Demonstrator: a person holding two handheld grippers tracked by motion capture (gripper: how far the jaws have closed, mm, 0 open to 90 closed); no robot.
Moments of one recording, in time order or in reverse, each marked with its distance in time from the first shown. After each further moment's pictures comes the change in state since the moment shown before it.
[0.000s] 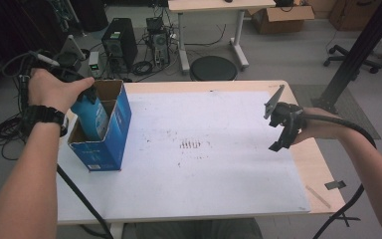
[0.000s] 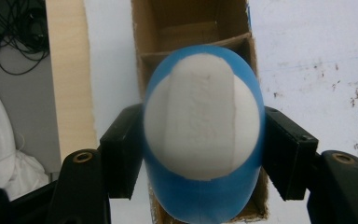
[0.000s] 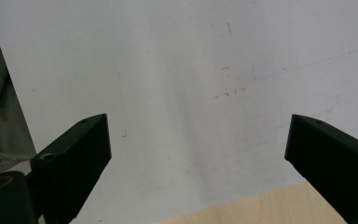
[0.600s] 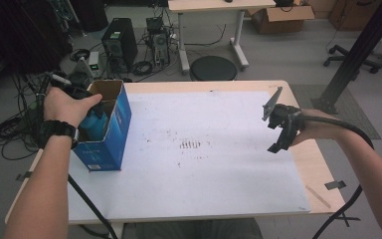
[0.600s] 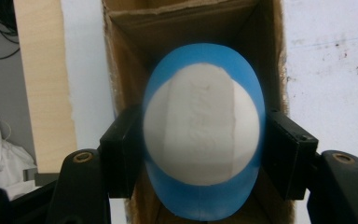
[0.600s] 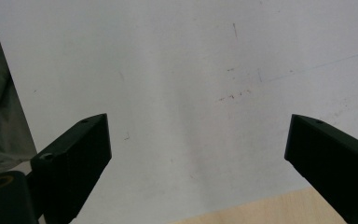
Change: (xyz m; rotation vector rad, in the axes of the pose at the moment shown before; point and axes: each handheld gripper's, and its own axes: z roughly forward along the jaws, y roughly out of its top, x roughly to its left) left arm -0.004 -0.014 0.050 0.058 -0.016 -0.016; right arm 0.001 0.002 0.005 0.004 0.013 -0.004
